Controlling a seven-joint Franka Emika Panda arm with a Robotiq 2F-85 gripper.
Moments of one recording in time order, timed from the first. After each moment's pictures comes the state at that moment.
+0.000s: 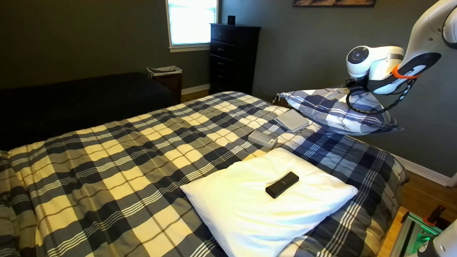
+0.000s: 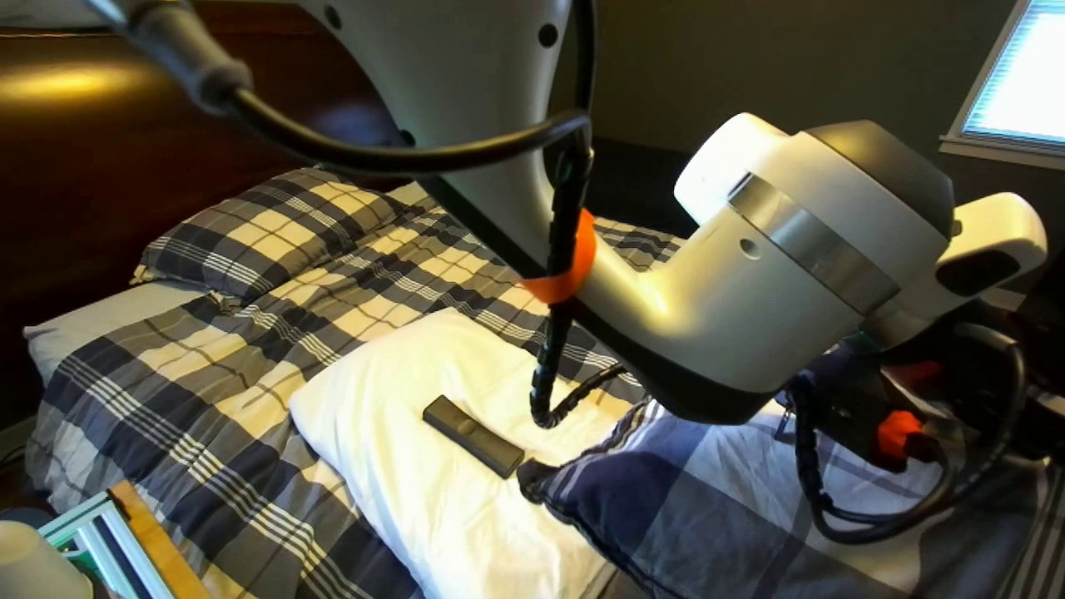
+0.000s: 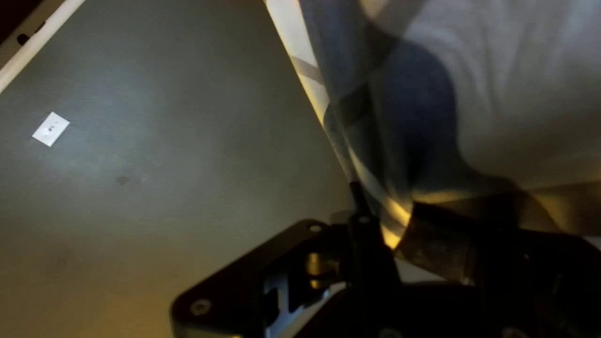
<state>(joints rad) -0.44 0.36 -0.42 -1.81 -1.44 2.67 1.25</state>
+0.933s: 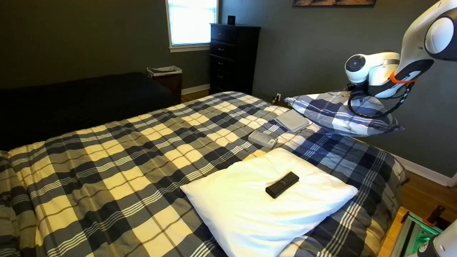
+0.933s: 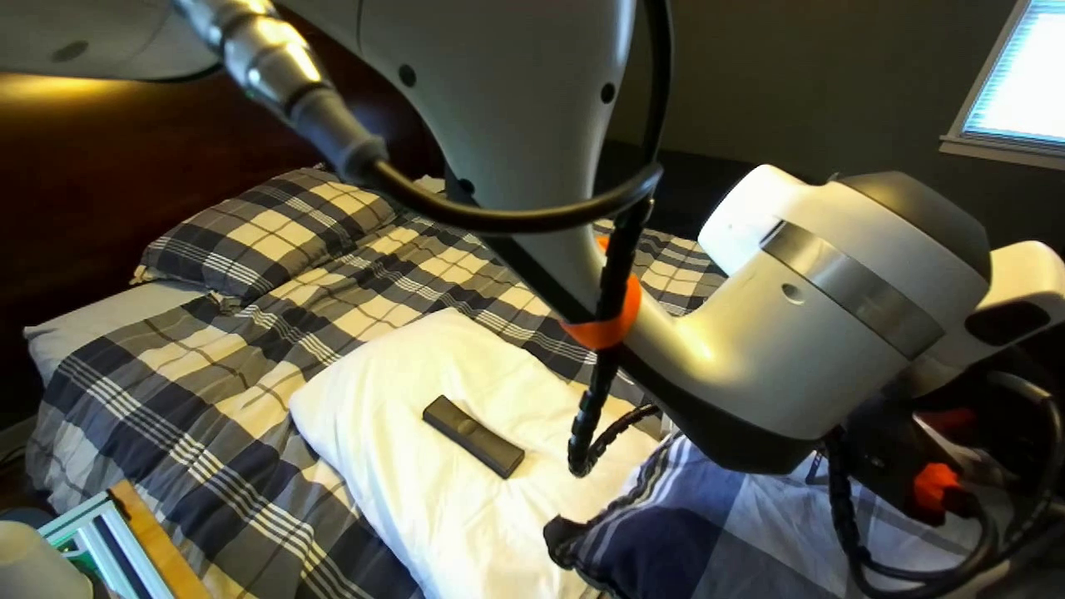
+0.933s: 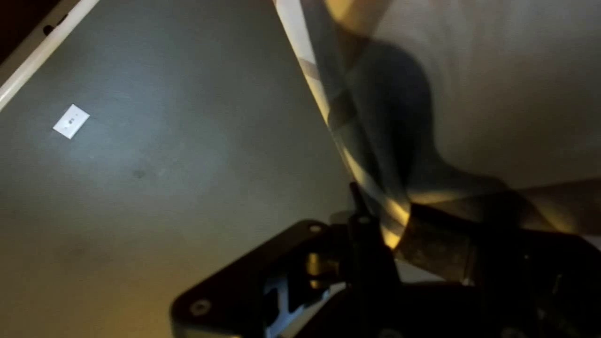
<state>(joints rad) -0.46 0.46 -0.45 -1.73 -1.51 2.67 1.32</state>
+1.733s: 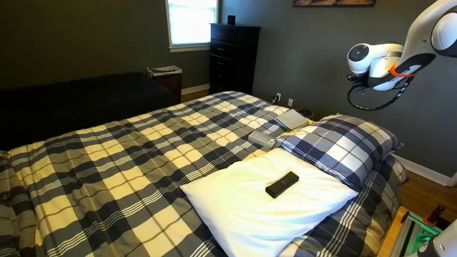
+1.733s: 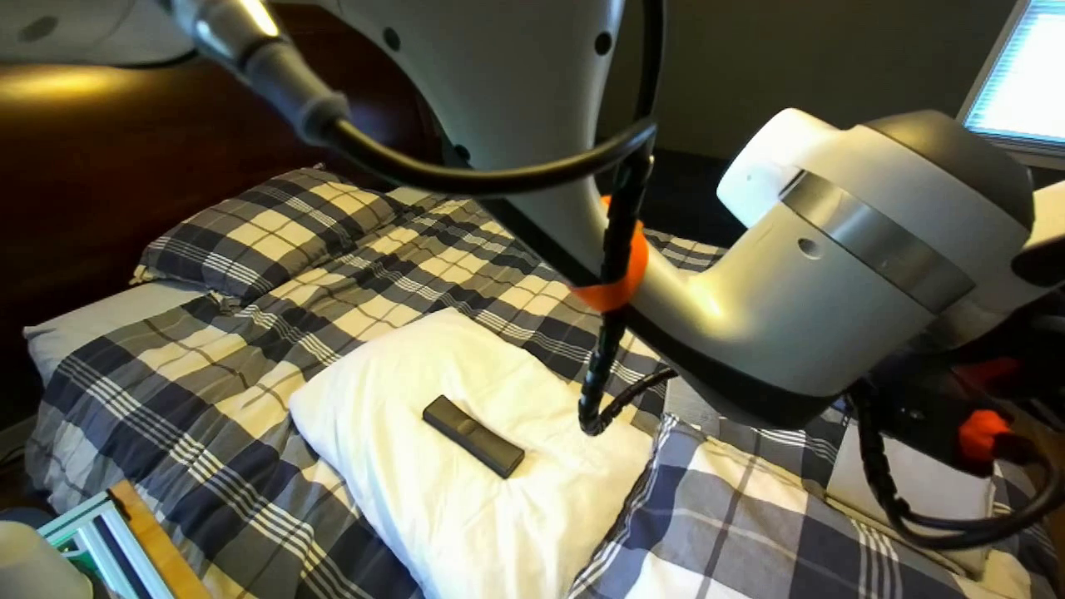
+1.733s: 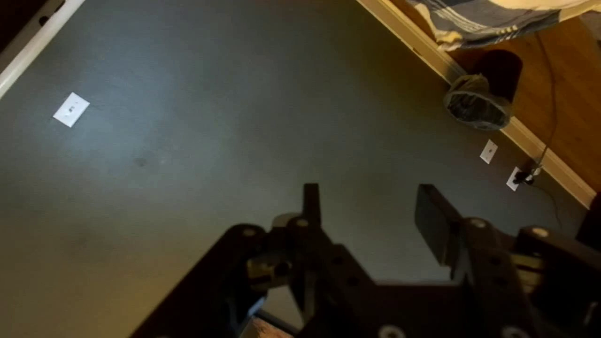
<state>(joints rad) -0.48 0.43 -0.43 -1.69 -1.42 2.67 1.21</state>
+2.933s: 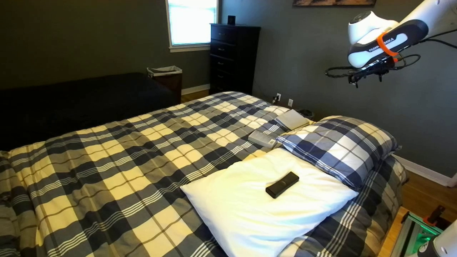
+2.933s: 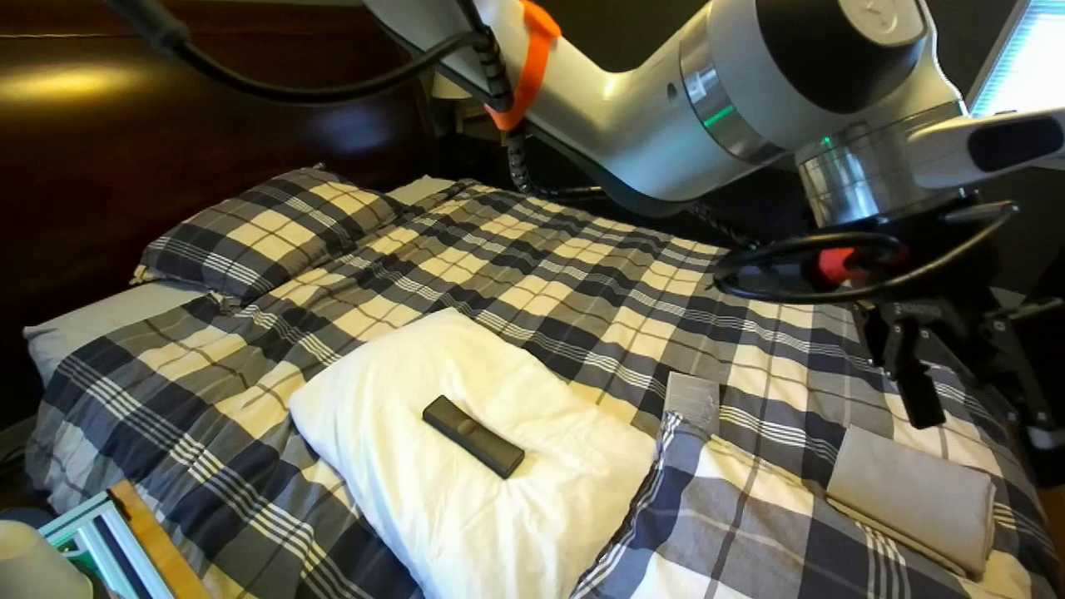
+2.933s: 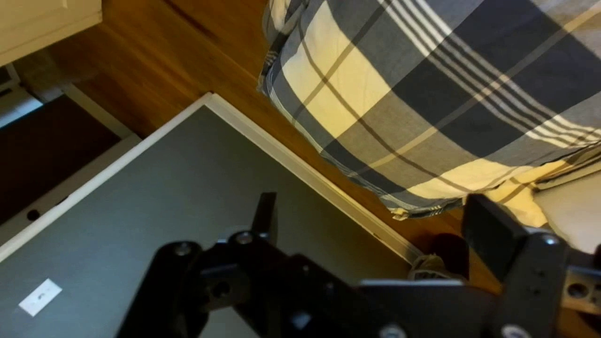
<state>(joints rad) -0.37 0.22 -0.37 -1.79 -0.69 2.18 0.61</state>
